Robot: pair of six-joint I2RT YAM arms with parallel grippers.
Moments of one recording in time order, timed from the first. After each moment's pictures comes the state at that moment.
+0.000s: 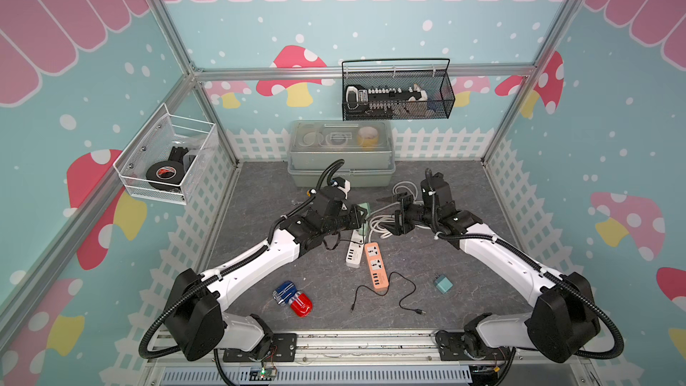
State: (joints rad) left arm -0.69 1.39 1.09 -0.28 0.08 -0.68; right arm 0.46 1.35 1.03 -0.25 -0.53 1.81
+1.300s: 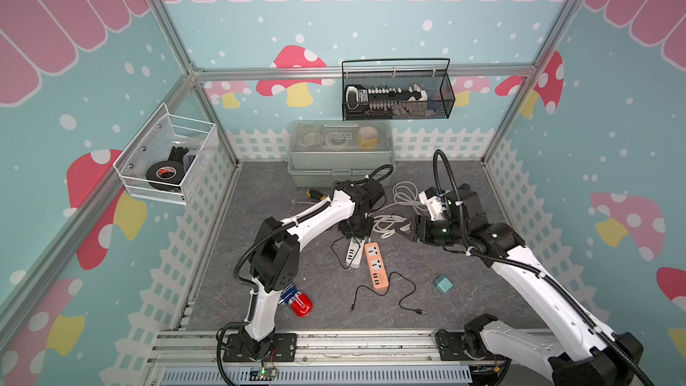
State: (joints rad) left arm -0.73 2.04 1.79 -1.21 -0.02 -0.44; right arm 0.43 1.05 1.03 -0.70 -0.45 0.57
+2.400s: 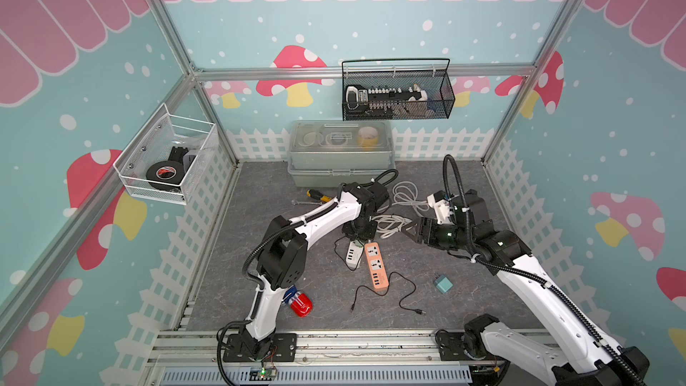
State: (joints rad) left arm -0.75 2.09 1.82 -1.23 -0.01 -0.45; right arm 0.41 1.00 0.97 -0.70 -0.41 0.62
